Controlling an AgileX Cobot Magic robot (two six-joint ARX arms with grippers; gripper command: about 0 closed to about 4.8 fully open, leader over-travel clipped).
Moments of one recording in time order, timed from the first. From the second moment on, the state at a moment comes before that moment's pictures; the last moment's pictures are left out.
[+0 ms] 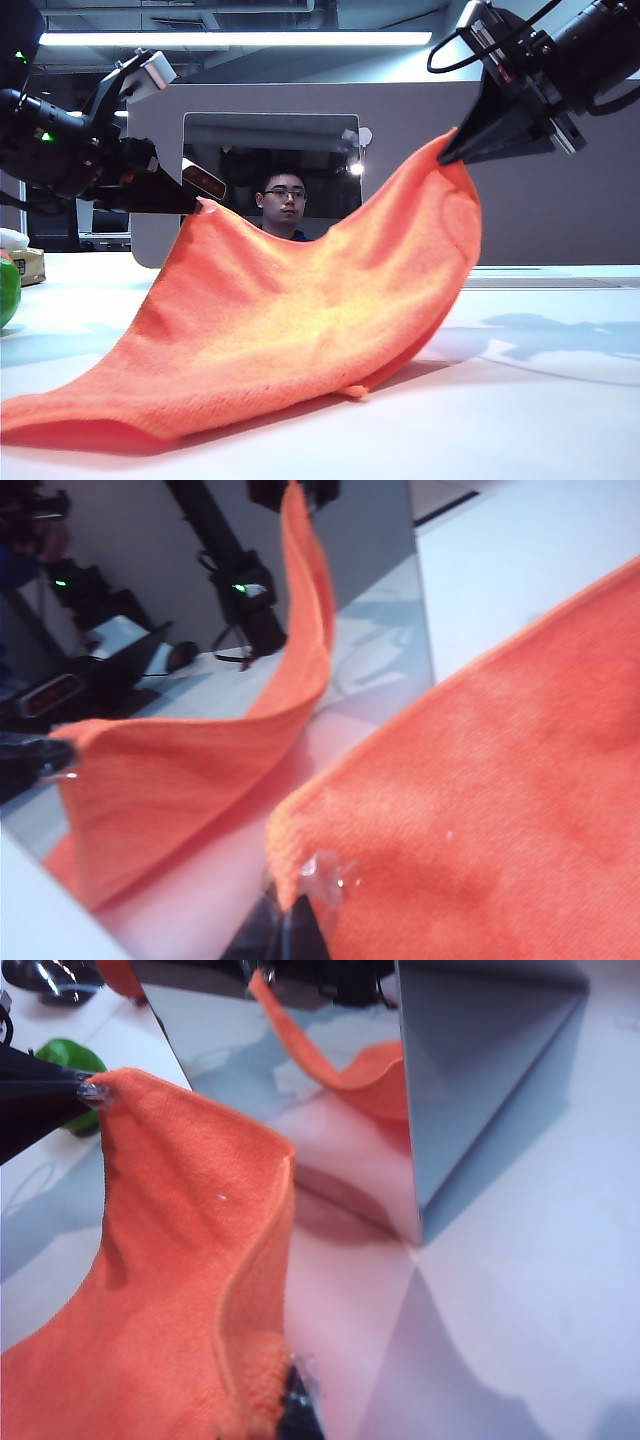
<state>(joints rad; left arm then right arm) -0.25 1.47 0.62 0.52 0.51 0.27 0.24 1.36 0.92 -0.19 -0.62 0.00</state>
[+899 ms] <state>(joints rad) -0.23 1.35 0.73 0.72 0.20 0.12 0.25 1.36 1.06 0.08 -0.58 0.00</state>
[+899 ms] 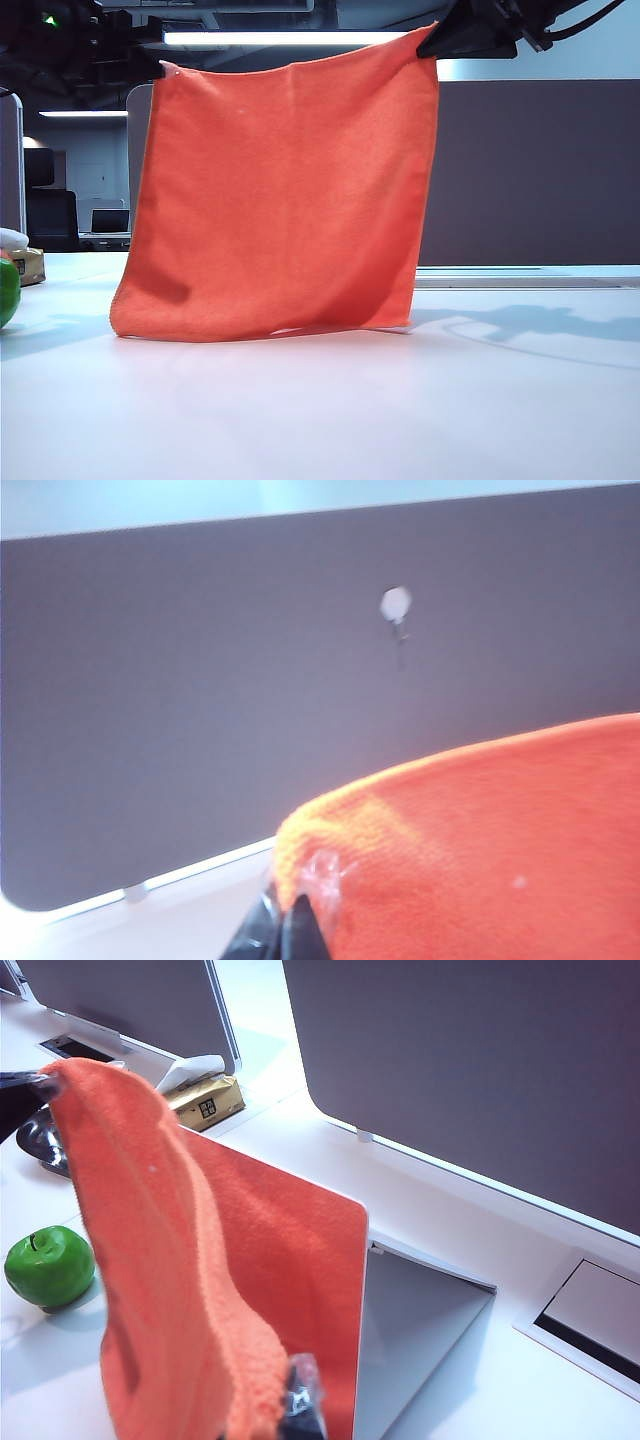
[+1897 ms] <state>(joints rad) -0.15 1.48 0.90 0.54 0.17 0.12 0.35 1.58 1.22 0.22 -0.33 0.03</state>
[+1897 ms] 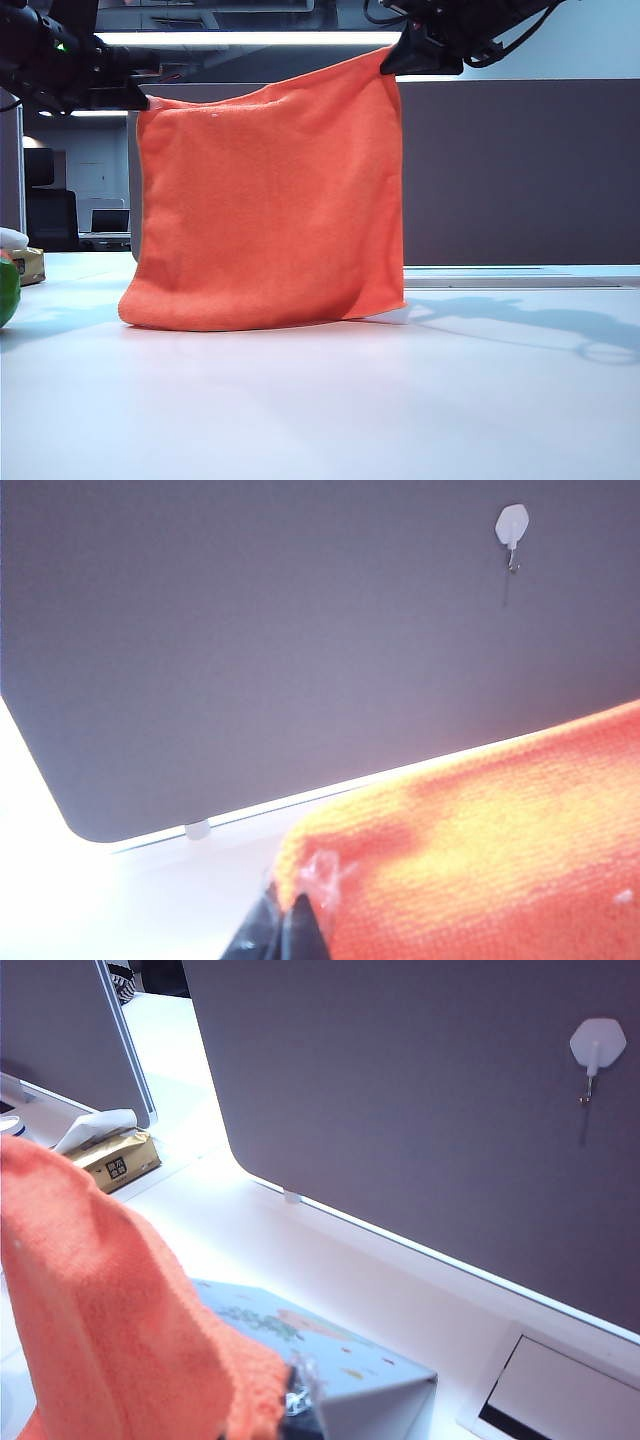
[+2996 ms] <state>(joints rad) -0.15 1.56 0.93 0.57 0.18 0.12 0.34 1.69 1.27 0.30 -0.18 0.03</state>
